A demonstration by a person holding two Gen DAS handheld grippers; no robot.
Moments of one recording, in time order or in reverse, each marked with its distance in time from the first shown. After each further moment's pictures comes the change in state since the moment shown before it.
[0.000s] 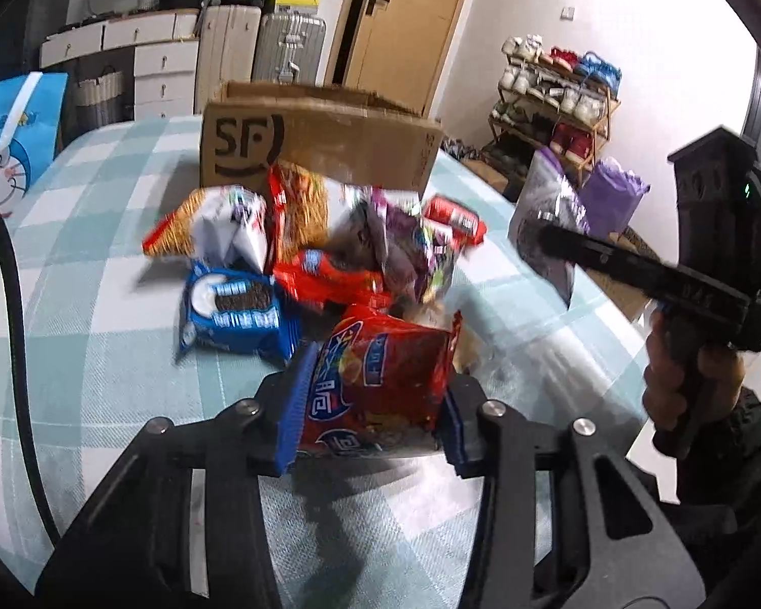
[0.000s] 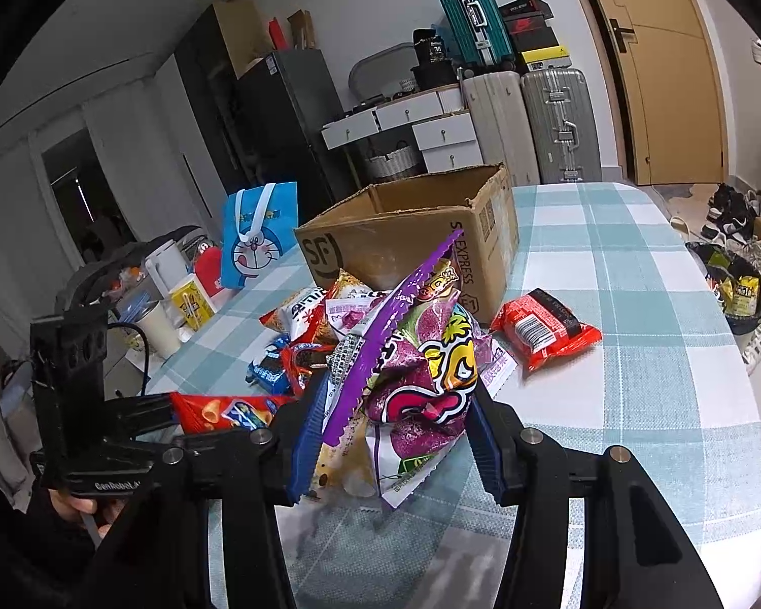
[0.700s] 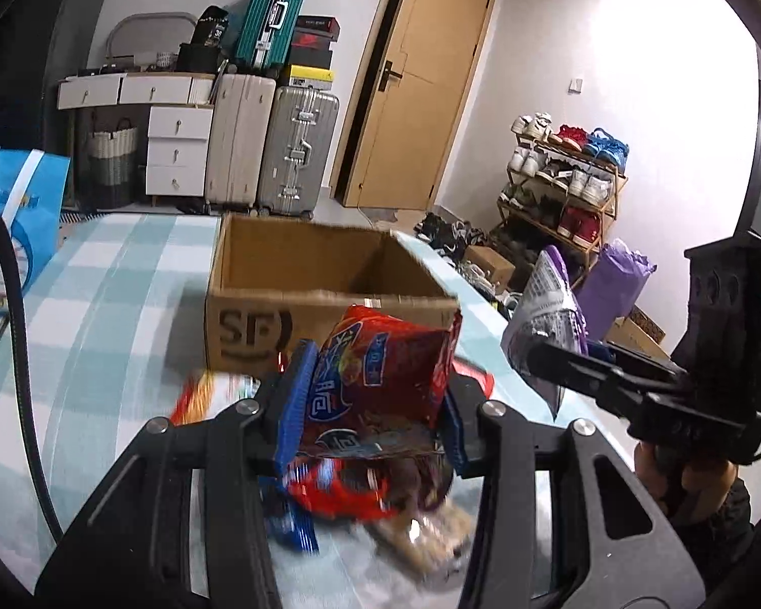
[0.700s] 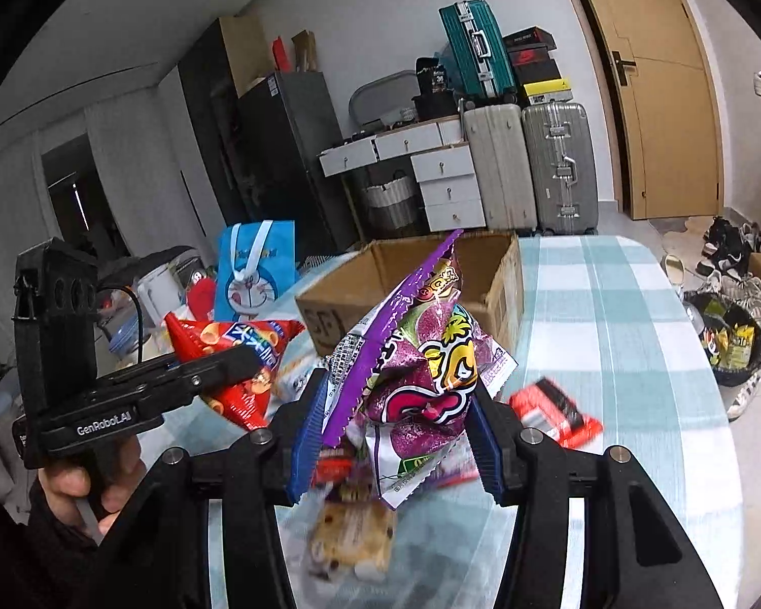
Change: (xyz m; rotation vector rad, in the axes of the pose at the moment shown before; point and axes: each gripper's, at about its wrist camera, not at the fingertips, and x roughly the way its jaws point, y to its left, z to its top) left arm -0.007 0.004 0.112 -0.036 -0.215 0.017; right arm 0.007 0.016 0.062 -0.031 -0.084 -0.032
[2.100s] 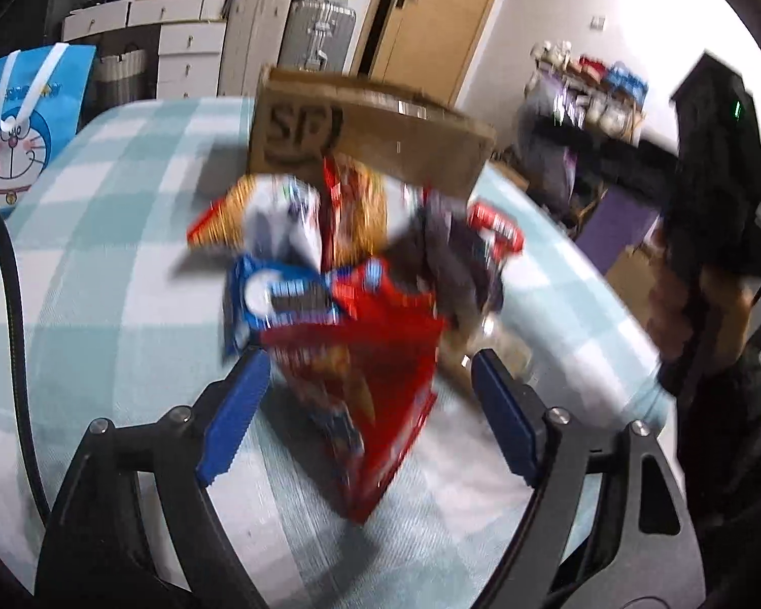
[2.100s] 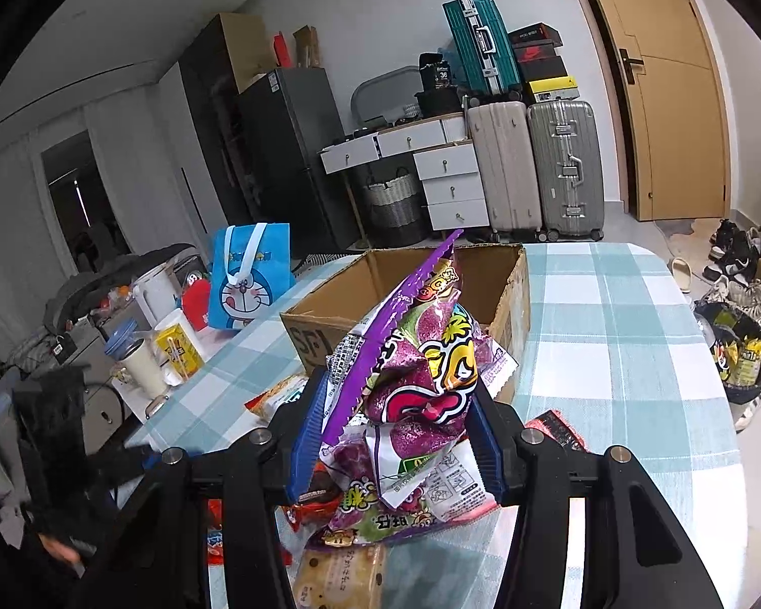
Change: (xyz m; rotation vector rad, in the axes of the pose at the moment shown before) left arm 0.004 0.038 -0.109 -0.020 0.279 0.046; right arm 0.030 -0.010 0.015 -0.004 0.023 0.012
